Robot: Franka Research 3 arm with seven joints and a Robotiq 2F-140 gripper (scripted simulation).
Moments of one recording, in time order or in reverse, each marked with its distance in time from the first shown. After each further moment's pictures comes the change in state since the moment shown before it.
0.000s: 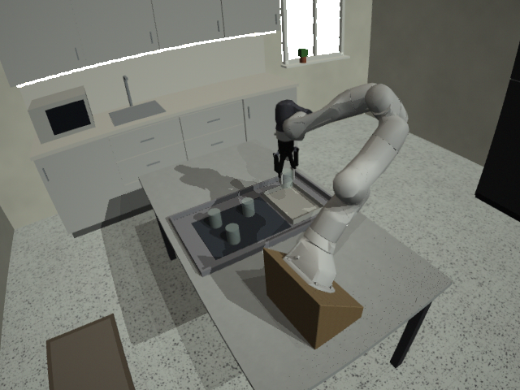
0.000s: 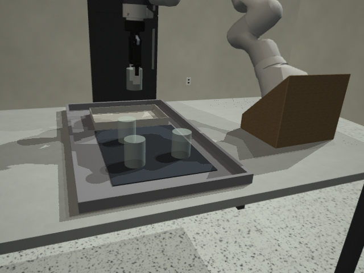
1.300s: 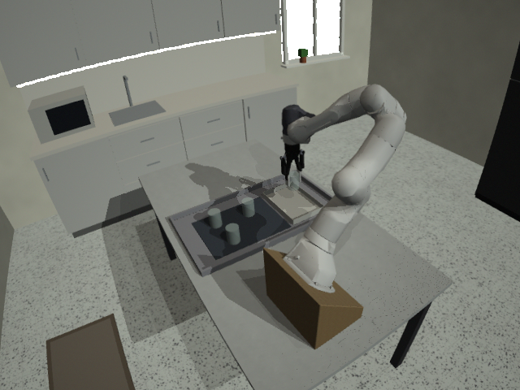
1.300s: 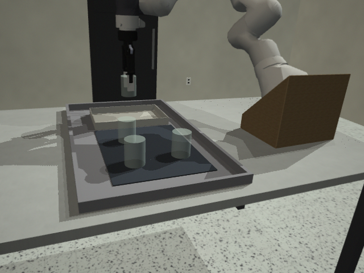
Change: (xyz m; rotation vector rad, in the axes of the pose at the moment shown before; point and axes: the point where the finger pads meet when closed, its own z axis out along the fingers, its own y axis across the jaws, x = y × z) arm -0.015 -0.048 0.038 0.005 0.018 -0.034
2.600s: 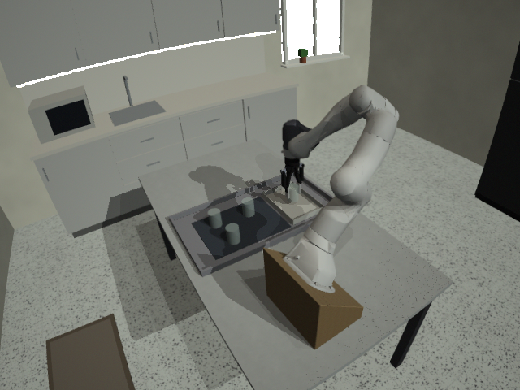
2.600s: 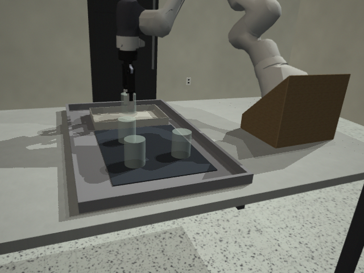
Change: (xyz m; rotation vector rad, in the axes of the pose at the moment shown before) arm -0.002 0.002 0.074 -0.003 -0.006 -0.013
